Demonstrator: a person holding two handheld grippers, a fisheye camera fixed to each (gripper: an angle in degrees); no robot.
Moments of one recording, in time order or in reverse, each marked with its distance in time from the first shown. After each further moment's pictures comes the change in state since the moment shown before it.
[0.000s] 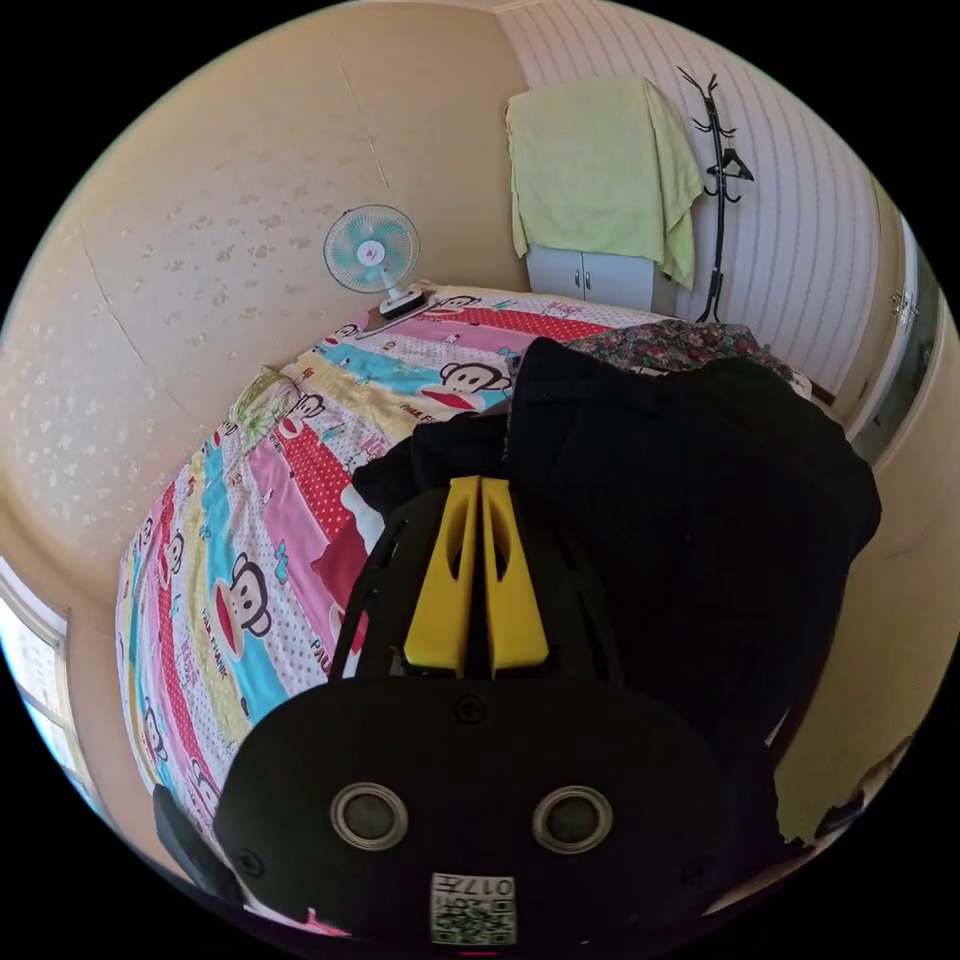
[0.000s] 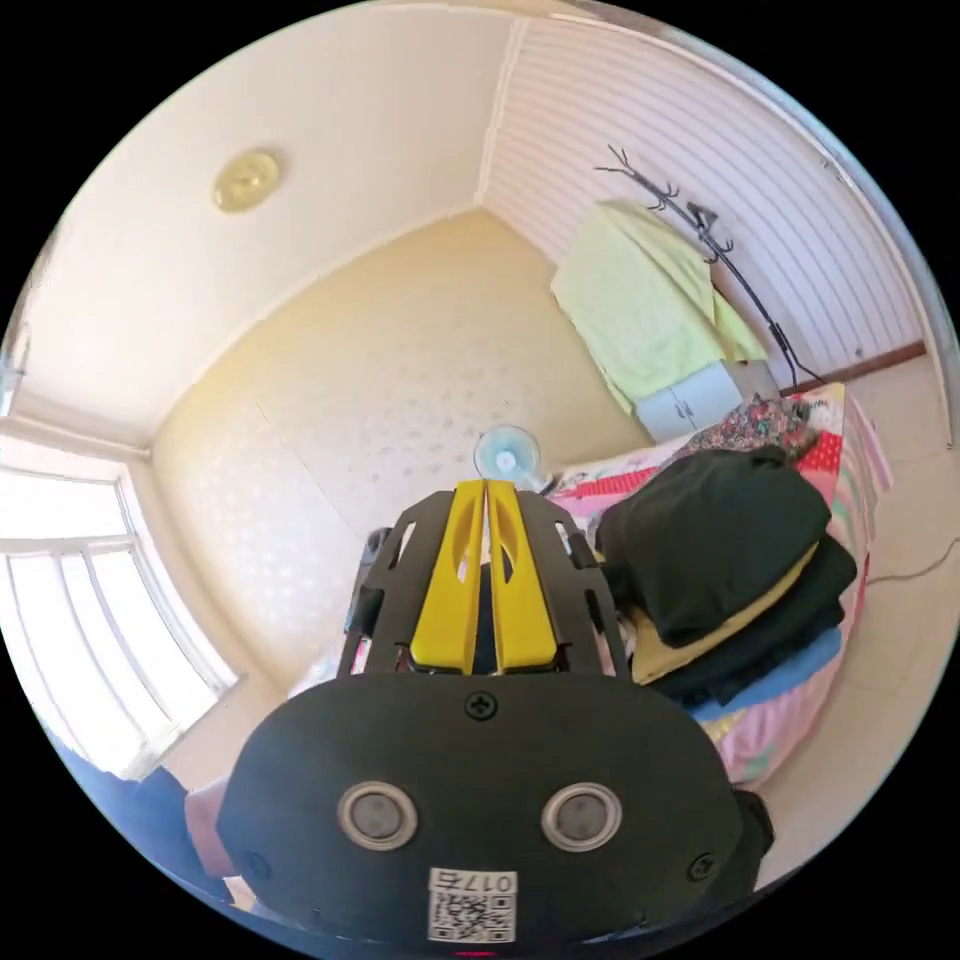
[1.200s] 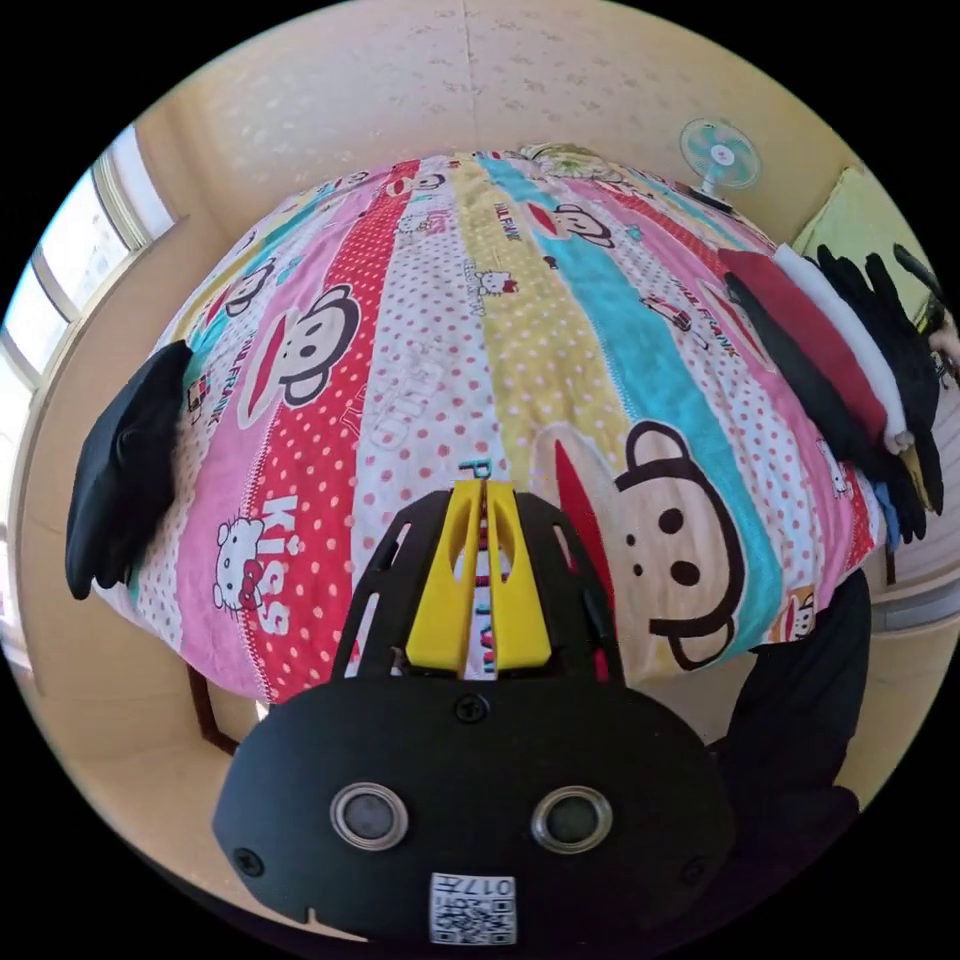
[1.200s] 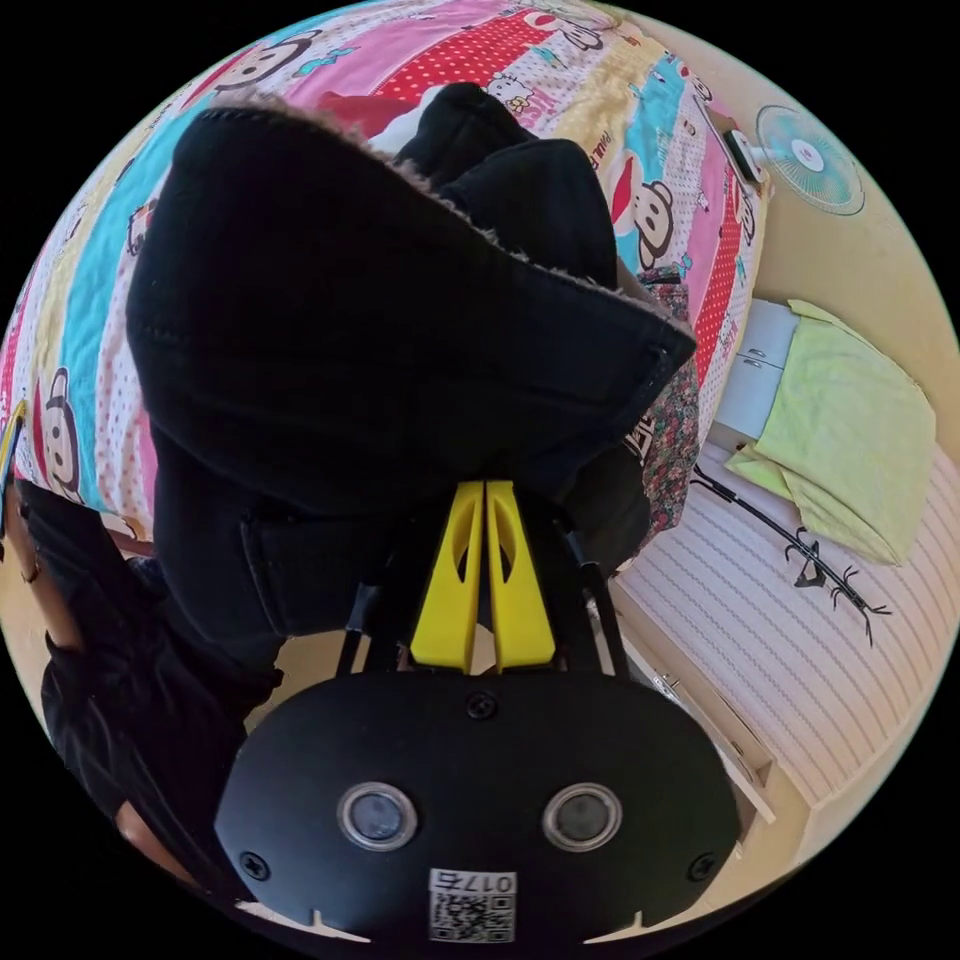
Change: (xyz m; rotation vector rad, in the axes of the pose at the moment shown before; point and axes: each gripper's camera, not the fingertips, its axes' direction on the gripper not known) left arm -0.332 0.416 -0.195 -0.385 -0.161 -0.662; right arm -0.089 0.481 0.501 -1.764 0.777 -1.200
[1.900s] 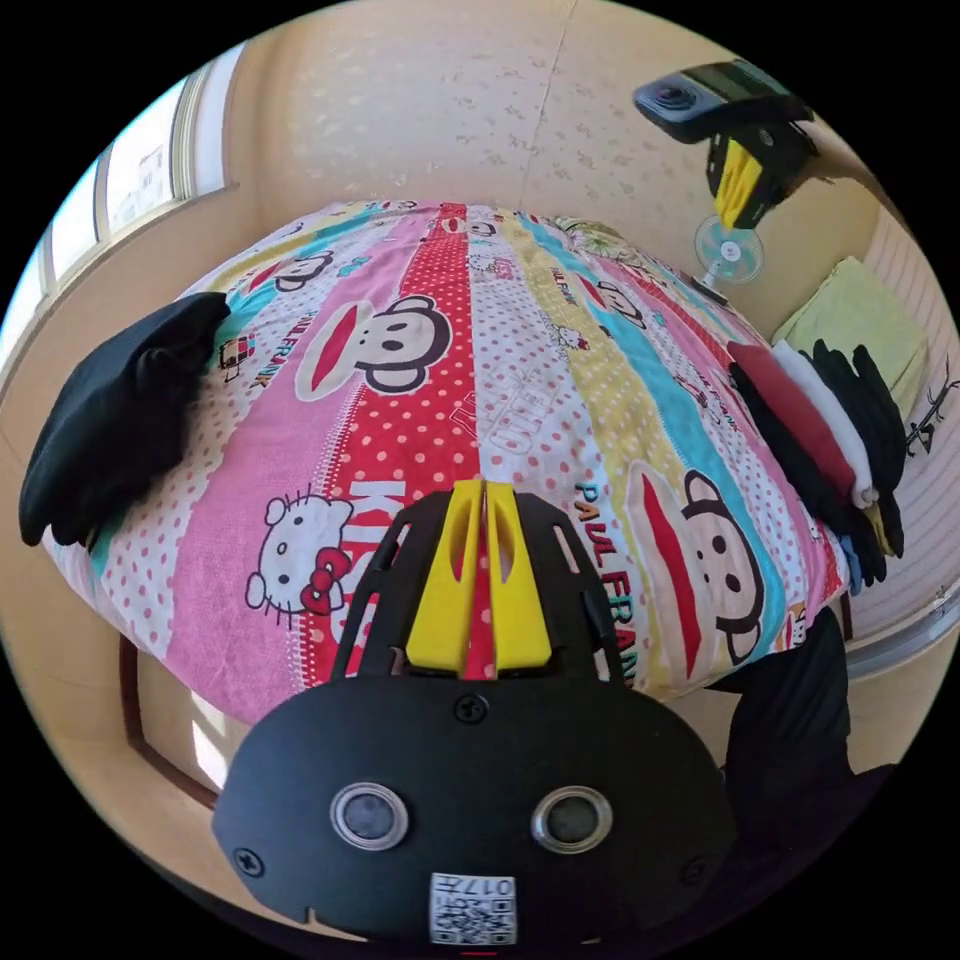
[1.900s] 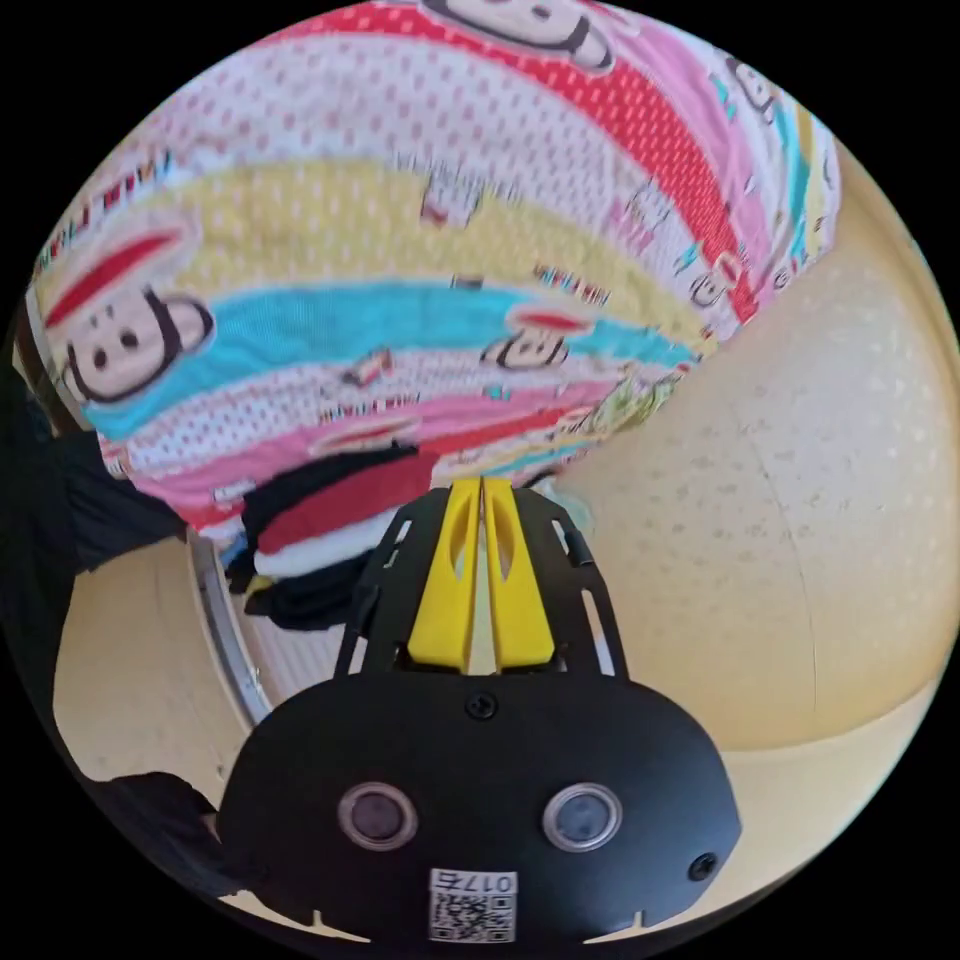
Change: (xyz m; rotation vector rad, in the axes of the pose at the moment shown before) left arm -0.159 -0.015 -0.142 0.209 0.136 -0.151; right arm -0.539 -0.284 -0.169 0.118 1.112 -0.764
